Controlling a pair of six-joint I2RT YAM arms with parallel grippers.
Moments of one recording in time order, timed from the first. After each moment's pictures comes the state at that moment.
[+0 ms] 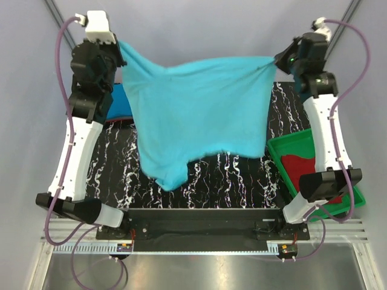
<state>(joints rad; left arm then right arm) -0.24 1.41 1.82 -0.34 -0.27 0.01 0.13 1.63 1.97 -0.61 0.12 0.57</state>
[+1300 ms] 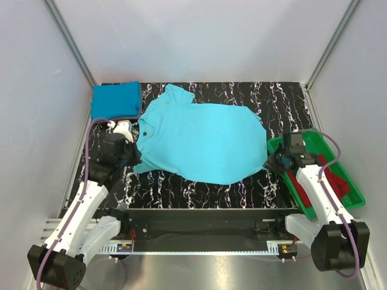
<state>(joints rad) -0.25 0.82 0.73 -0.55 -0.04 -0.31 0.06 1.02 0.74 -0.69 -0.05 0.72</state>
